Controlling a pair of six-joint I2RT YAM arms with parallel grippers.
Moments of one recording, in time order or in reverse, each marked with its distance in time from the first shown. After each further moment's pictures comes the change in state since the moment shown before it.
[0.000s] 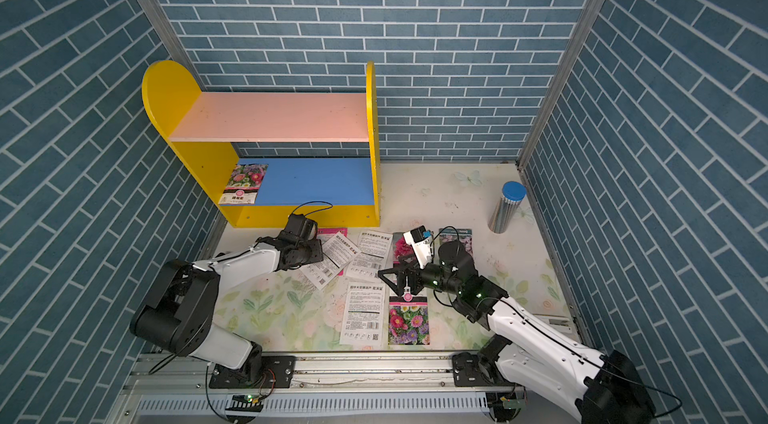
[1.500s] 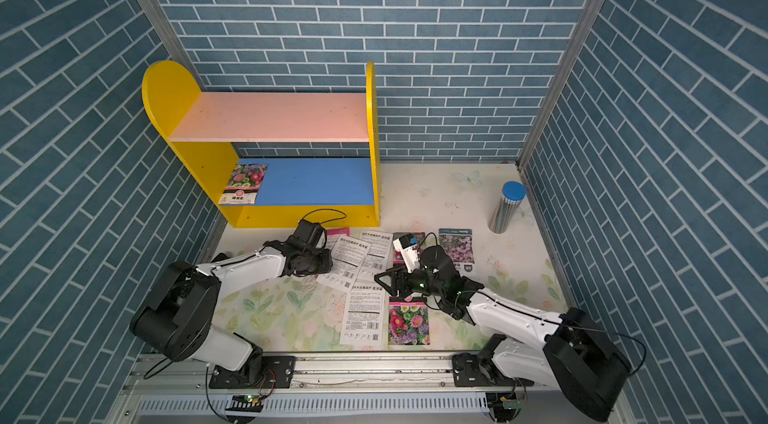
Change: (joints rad) left arm -0.095 -0.019 -0.013 -0.050 0.163 0.010; right arm 0.087 0.305 -0.042 0.231 0.051 0.127
